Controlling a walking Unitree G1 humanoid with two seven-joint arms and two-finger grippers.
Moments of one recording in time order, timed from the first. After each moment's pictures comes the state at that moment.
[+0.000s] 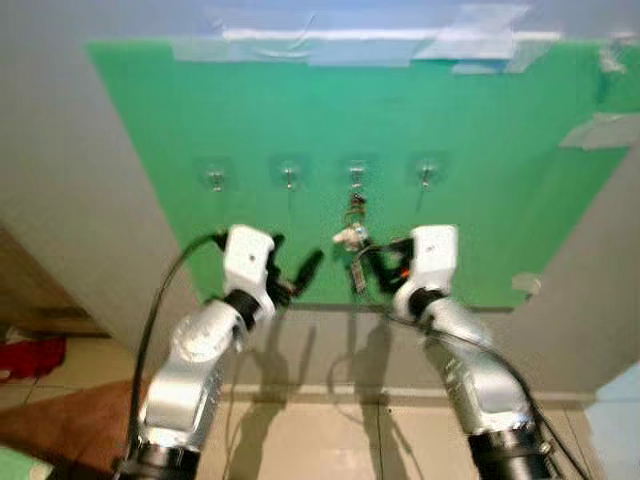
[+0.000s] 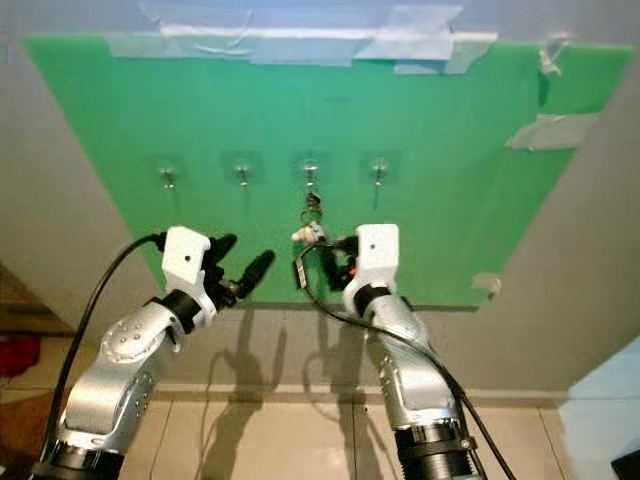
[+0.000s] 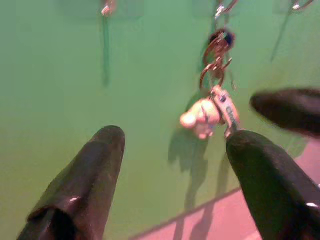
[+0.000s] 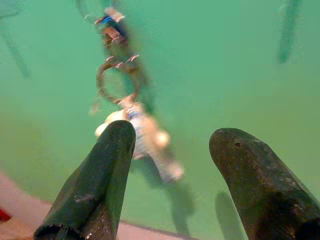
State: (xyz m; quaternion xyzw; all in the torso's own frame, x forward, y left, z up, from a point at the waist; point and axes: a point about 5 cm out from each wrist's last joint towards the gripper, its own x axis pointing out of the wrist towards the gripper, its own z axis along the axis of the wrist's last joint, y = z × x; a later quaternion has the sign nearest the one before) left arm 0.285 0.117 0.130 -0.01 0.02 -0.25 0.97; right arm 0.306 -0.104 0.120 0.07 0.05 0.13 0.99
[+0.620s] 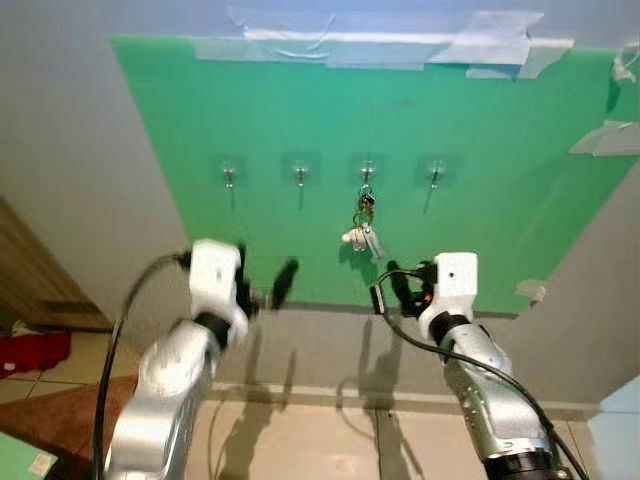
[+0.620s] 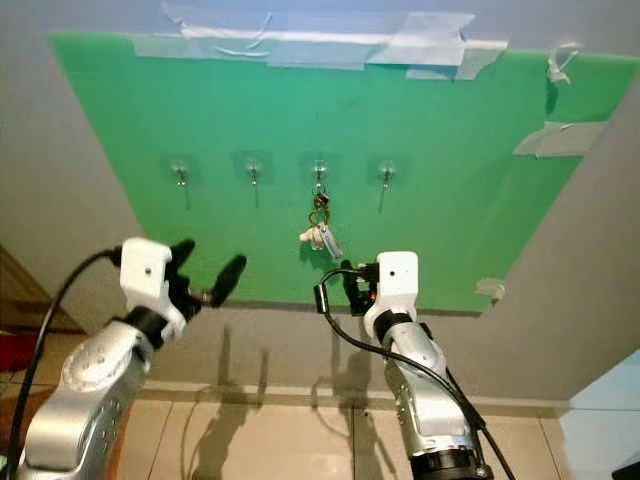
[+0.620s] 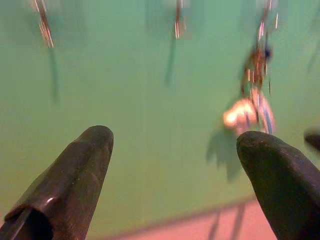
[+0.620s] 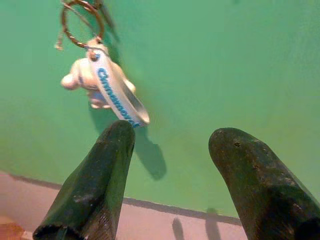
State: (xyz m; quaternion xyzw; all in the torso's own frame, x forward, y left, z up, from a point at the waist) left arm 0.265 0.141 0.144 0.00 0.00 -0.18 0.98; right arm 0.289 -0.127 0.087 0.04 0.08 0.11 0.99
